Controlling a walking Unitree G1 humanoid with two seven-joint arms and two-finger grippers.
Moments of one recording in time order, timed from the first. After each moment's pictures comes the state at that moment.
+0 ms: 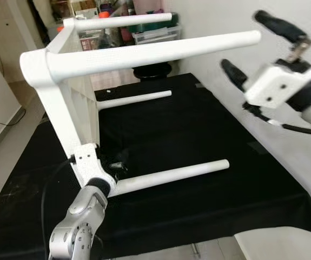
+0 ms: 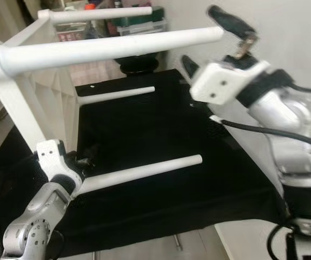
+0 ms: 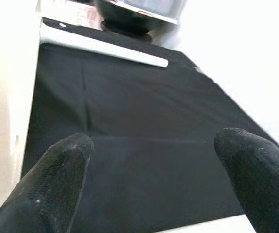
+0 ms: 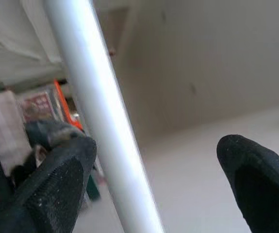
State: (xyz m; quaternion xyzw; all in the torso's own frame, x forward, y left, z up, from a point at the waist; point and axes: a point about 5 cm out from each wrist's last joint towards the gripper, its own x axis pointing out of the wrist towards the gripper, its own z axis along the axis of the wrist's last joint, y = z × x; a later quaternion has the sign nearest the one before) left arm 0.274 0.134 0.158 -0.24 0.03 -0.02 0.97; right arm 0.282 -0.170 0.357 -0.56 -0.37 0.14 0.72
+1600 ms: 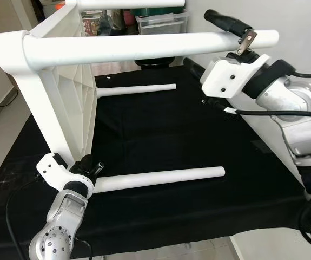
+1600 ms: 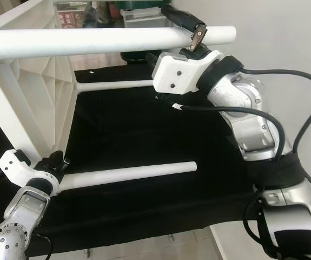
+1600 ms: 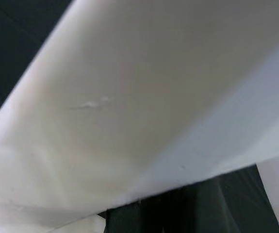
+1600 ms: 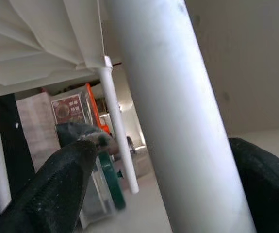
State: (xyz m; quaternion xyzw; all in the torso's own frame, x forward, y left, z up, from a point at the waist) left arm 0.263 0.178 0.143 -0.44 0.05 0.10 0.89; right arm 0.308 -0.148 0.355 -0.57 -0.35 0.16 0.73
